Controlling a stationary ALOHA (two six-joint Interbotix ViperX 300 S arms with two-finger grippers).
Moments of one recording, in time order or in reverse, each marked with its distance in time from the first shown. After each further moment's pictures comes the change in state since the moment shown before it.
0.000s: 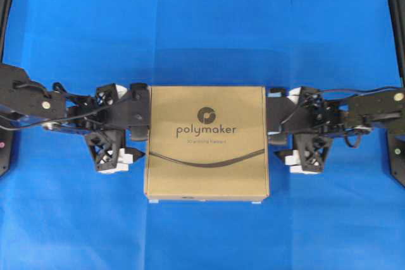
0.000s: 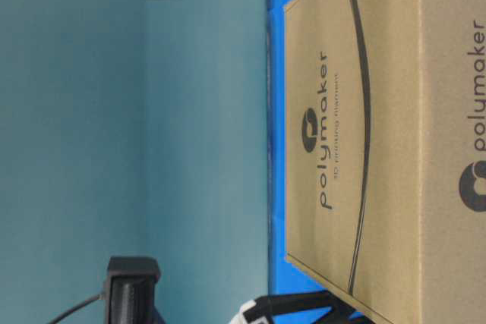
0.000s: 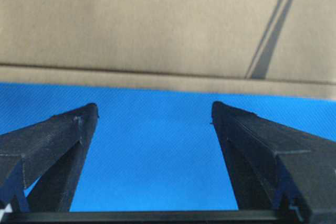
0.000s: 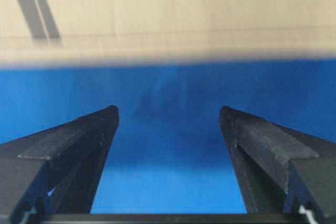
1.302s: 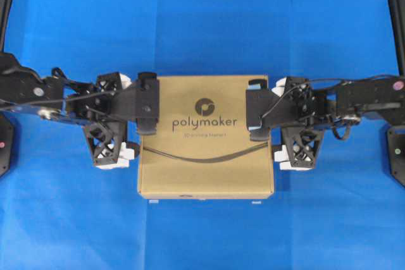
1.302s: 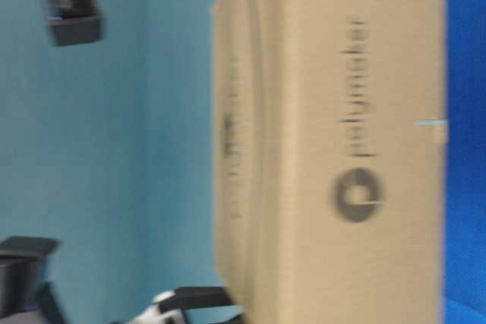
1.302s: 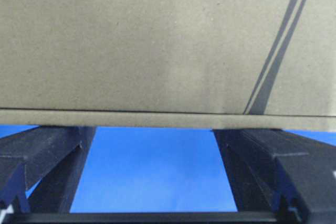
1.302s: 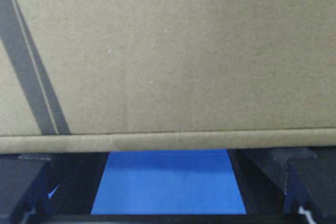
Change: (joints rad) left arm -0.005 -0.141 -0.167 0.008 0.313 0.011; right arm 0.020 -0.097 -0.227 0.000 0.362 -0.002
